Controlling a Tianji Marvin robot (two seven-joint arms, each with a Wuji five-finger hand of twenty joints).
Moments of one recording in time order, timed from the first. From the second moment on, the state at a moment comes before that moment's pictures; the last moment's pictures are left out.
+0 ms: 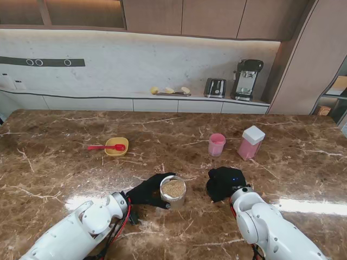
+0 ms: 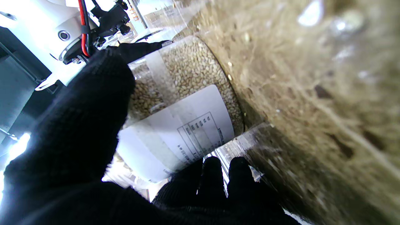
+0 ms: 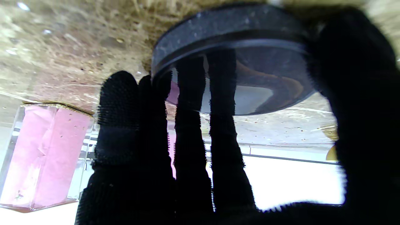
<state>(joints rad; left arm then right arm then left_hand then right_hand) 1.32 -1.16 -0.81 -1.08 0.09 -0.51 -0.12 -1.56 -1.04 1.06 -1.49 -1.10 0.16 -0.06 0.65 -0.64 0.54 -0.10 0.31 0.16 0.00 0.61 0.20 -0.02 0.13 0.28 0.18 -0.07 0.06 0.36 -0.16 -0.26 0.14 0.54 0.39 -1.06 0.99 -0.28 0.65 -0.01 0.42 0.79 0.79 0.05 0.40 0.66 0.91 0.14 0.58 0.60 0.83 0.08 1.17 0.33</state>
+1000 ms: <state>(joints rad) 1.33 -1.16 -0.82 -1.08 0.09 -0.51 -0.11 -1.56 -1.01 1.06 -1.59 -1.19 0.09 0.18 0.65 -0.62 0.54 -0.09 0.31 0.17 0.00 0.60 0.20 -0.02 0.13 0.28 0.19 -0.06 0.06 0.36 -0.15 -0.26 0.14 0.55 0.44 -0.99 1.07 -0.20 0.46 0.06 0.34 0.71 0.59 0.13 0.47 0.62 0.71 0.15 0.44 0.54 0.59 0.12 0.98 0.32</state>
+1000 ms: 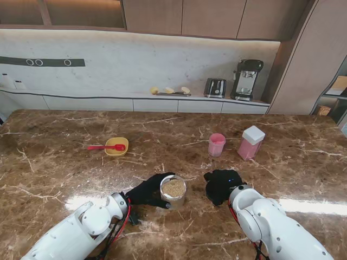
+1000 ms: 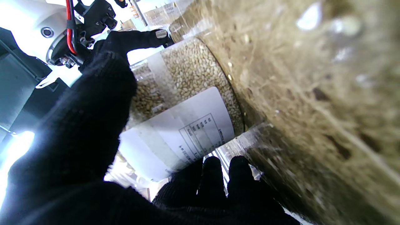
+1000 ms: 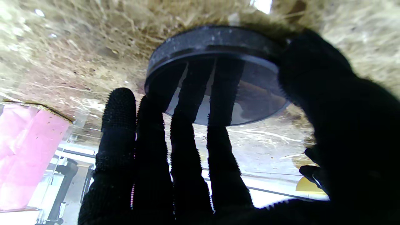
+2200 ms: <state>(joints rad) 1.33 -1.16 -0.83 -1.08 0.10 -0.51 -0.11 -1.61 -1.03 1.13 -1.58 -1.10 -0.02 0.03 0.65 -0.60 0.54 -0.08 0.31 0.17 0.00 0.58 0.20 -0.02 0.13 0.28 0.19 -0.06 0.07 0.36 -0.14 -0.26 0.14 0.57 0.44 -1.06 1.05 -0.22 0.64 0.03 0.40 0.77 0.76 0.08 0.38 0.58 0.87 0.17 0.45 0.56 0.85 0.09 1.11 0.32</state>
